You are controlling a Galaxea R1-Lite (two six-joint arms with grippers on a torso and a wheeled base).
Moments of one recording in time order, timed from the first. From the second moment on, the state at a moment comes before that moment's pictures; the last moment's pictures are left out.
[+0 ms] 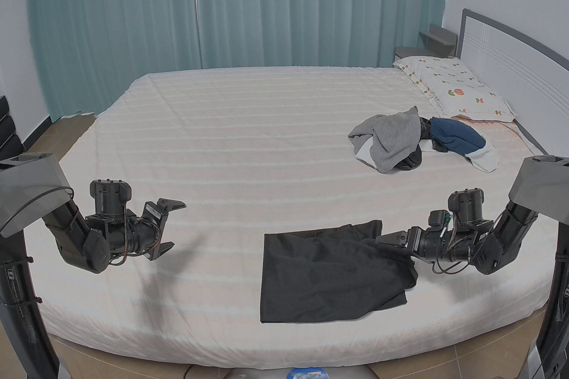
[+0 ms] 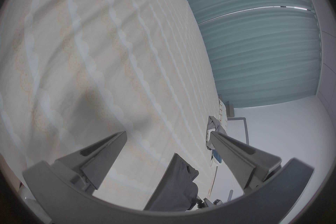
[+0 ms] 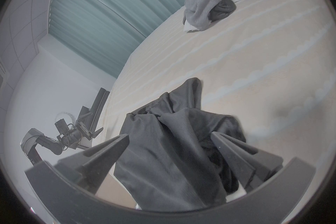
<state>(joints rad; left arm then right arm) -0.04 2.17 -0.71 -0.89 -0.33 -1.18 0.18 2.25 -0.72 -0.90 0.47 0.53</state>
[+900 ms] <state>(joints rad) -0.08 2.17 -0.72 -0.92 -0.31 -1.15 0.14 2.35 -0.76 -1.18 0.44 0.83</state>
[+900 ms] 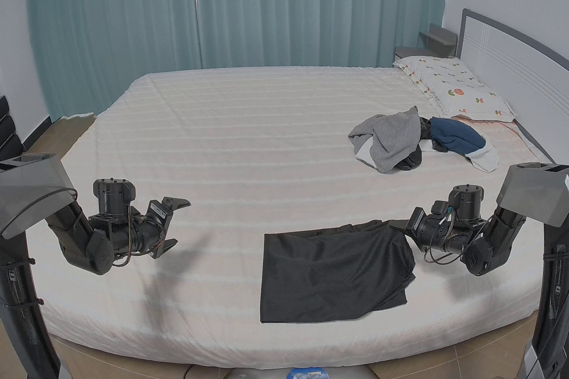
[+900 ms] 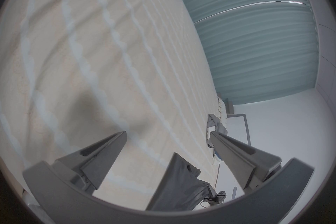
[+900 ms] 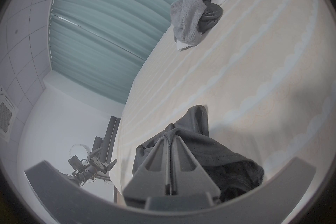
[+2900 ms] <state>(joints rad) -0.45 2.50 -1.26 -0.61 -0.02 -0.89 0.14 2.47 -0.76 -1.34 0.40 0.87</state>
